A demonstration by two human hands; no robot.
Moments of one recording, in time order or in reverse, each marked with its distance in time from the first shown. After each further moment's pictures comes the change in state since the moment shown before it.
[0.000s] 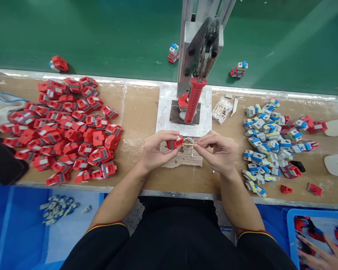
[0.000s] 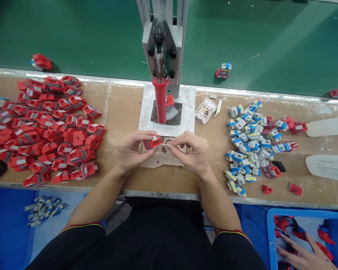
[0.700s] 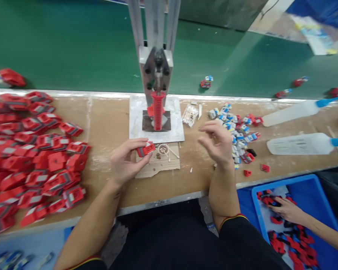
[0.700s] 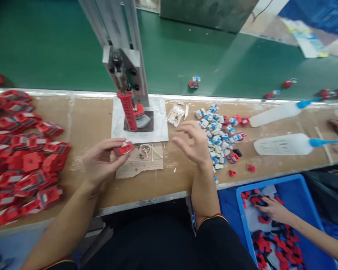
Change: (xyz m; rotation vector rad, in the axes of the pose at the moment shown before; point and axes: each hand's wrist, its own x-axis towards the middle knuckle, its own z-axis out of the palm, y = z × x) left_hand -0.002 -0.005 -0.008 0.002 0.044 -0.081; right_hand 0.008 0.007 -0.084 -0.476 -0.014 -0.112
